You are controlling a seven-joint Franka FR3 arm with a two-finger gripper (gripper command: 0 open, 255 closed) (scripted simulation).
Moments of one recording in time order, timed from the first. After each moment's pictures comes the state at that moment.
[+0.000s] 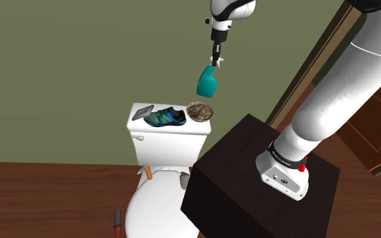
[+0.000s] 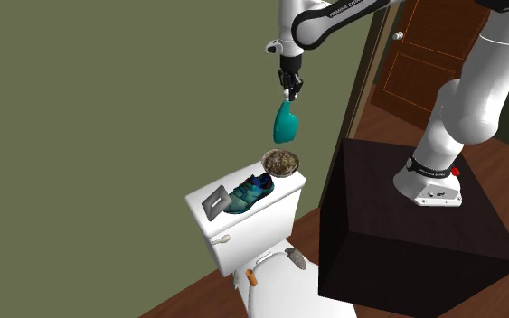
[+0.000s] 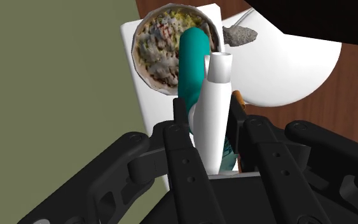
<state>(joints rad) -0.13 0.03 -0.14 -2.12 -0.02 2.08 -0.92</state>
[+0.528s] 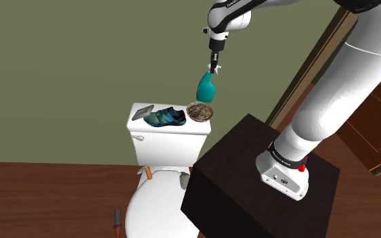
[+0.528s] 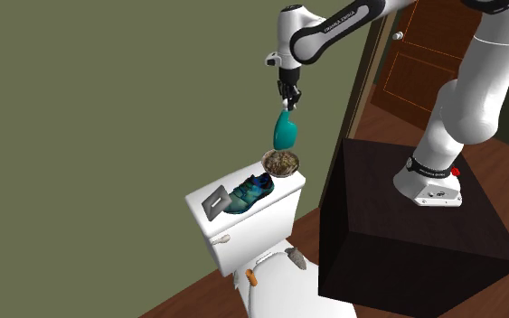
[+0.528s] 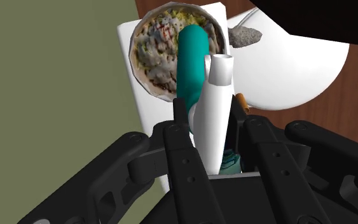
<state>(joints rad) -0.14 0.08 -0.14 -2.16 -0.02 2.18 -0.93</state>
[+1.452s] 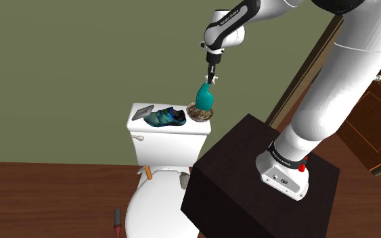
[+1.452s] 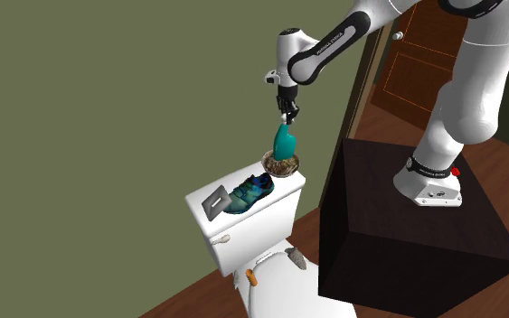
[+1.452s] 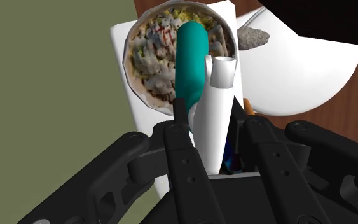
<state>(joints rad) -0.14 0.19 -0.14 -2.22 0.00 2.34 -0.94</state>
